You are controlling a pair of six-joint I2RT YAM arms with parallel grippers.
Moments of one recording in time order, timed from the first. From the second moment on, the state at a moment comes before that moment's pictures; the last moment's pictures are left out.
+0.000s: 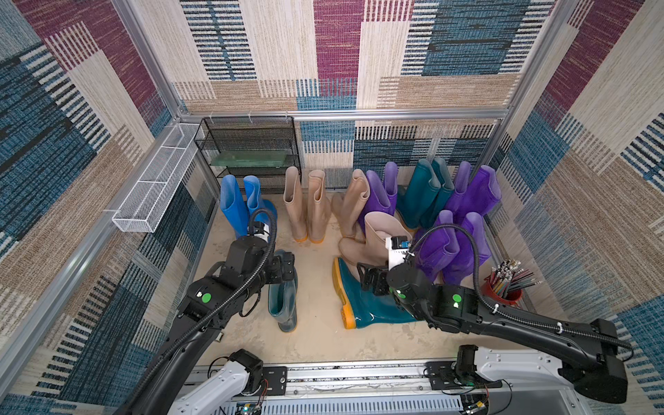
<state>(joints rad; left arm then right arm) -0.49 0.89 1.15 -0.97 -0.20 -0.39 1.15 1.01 0.86 -0.48 0.59 0.85</state>
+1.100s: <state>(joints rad) -0.92 1.07 1.40 -0.85 -0.39 -0.32 1.20 0.53 0.20 -0.62 0.58 1.88</state>
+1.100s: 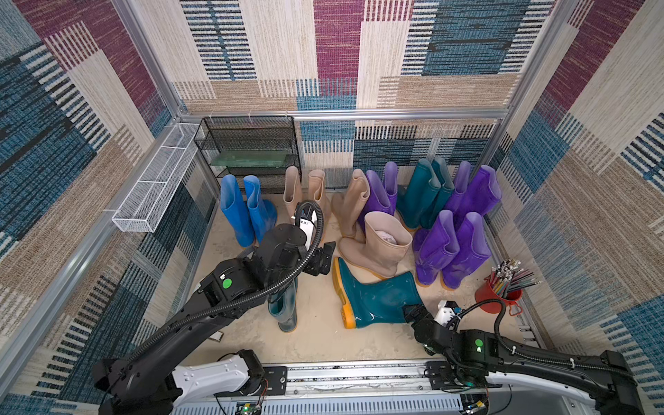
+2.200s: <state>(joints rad) -0.91 0.95 1.37 -0.86 -0.50 -0.31 1.64 1.10 0.83 -0.60 1.03 1.41</state>
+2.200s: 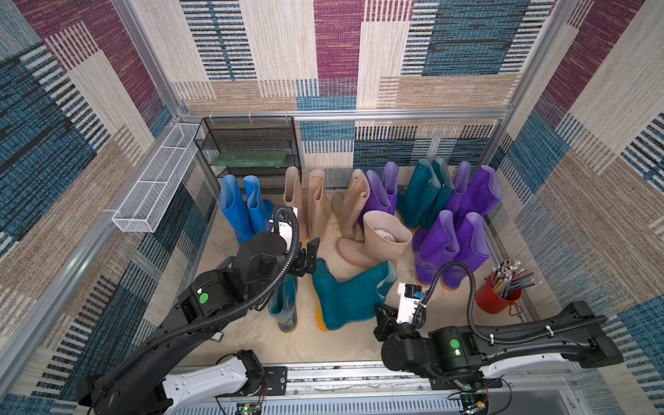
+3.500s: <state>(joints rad) -0.87 0.80 1.24 -1.13 -0.62 -0.40 1.46 1.24 1.26 -0.52 0.63 0.47</state>
